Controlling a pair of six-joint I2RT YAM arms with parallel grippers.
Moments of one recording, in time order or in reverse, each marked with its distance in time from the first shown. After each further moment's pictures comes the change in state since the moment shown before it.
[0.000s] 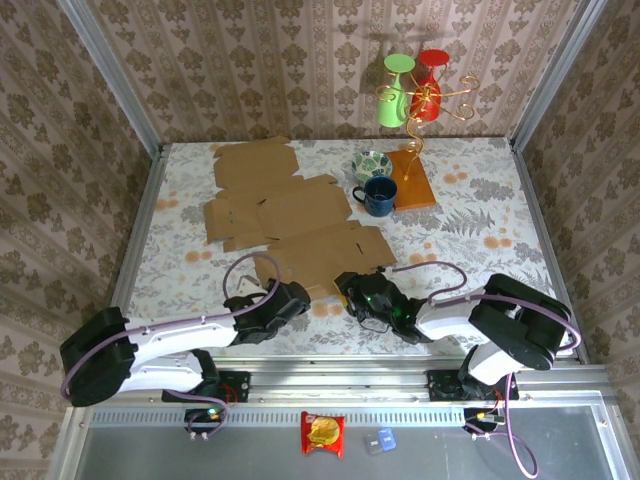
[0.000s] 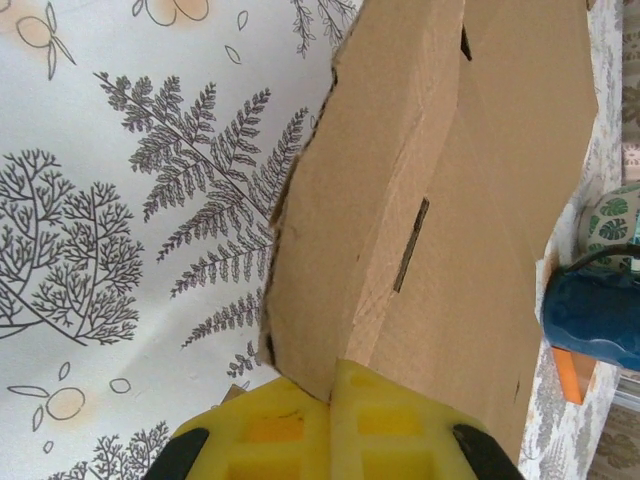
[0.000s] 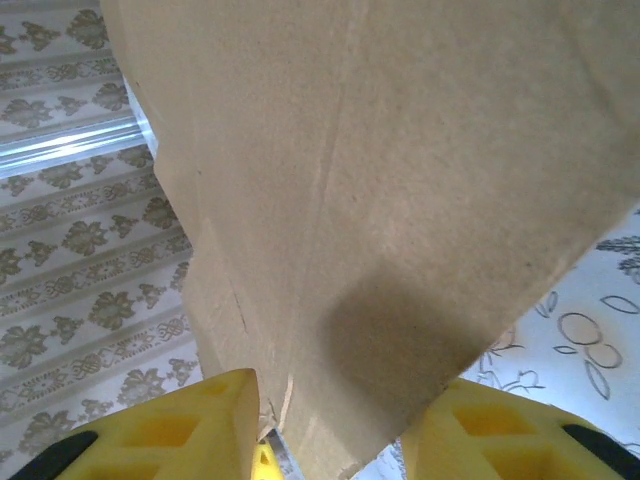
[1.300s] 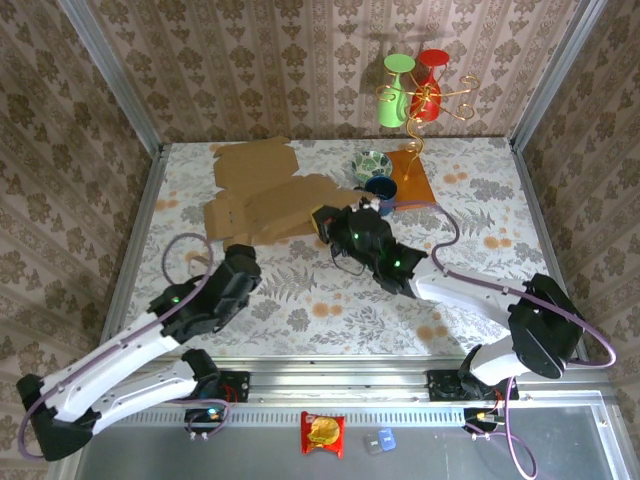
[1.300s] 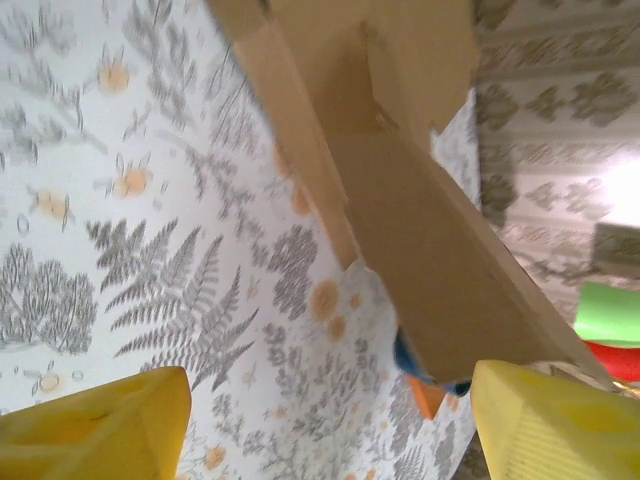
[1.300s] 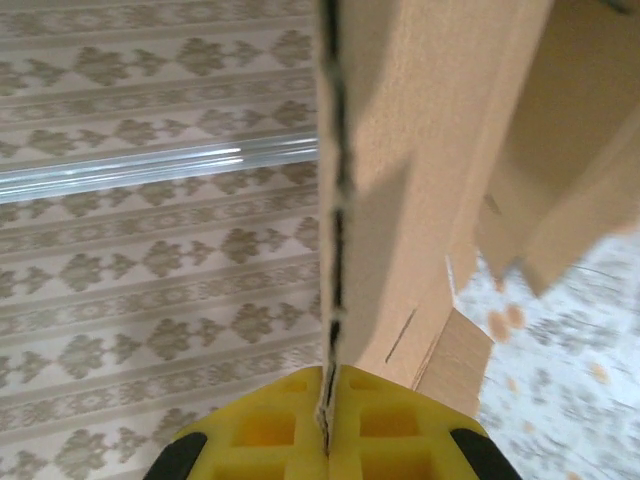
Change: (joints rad) left arm 0.199 -0.408 0.325 -0.577 0.018 0.117; right arm -0.093 -0.072 0.591 -0.338 0.012 -0.135
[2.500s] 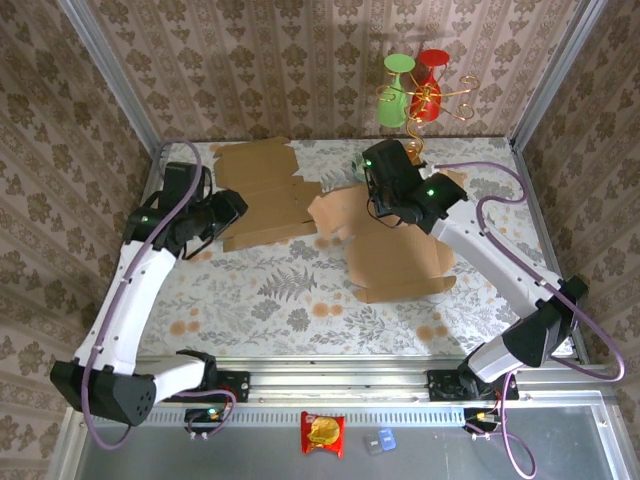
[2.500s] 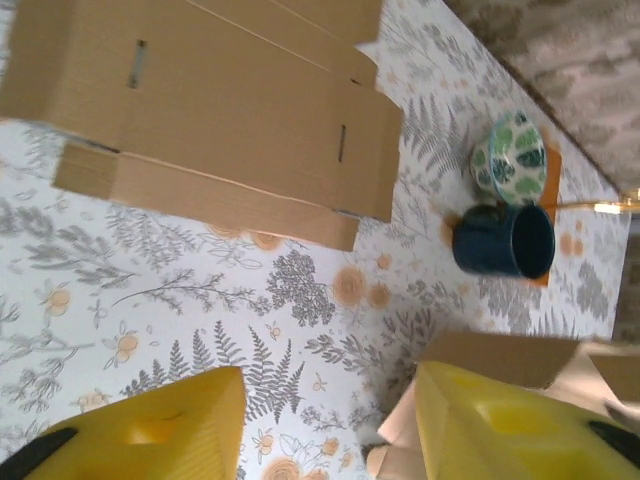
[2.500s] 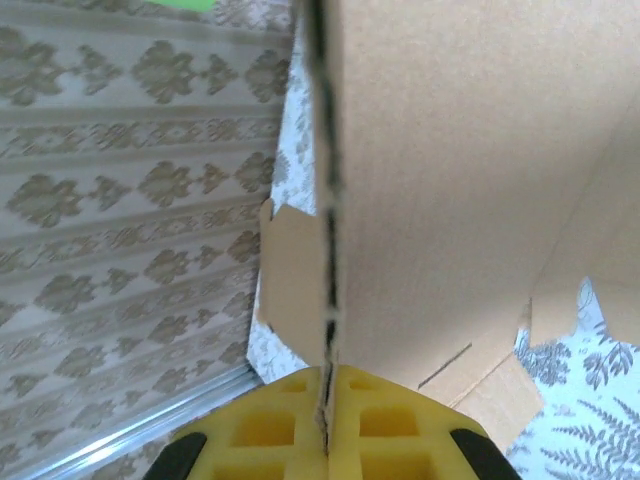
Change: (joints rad) left arm 0.631 0.413 0.475 -0.045 0.740 1.125; right arm -0.216 0.061 0.570 -1.077 0.204 0.155
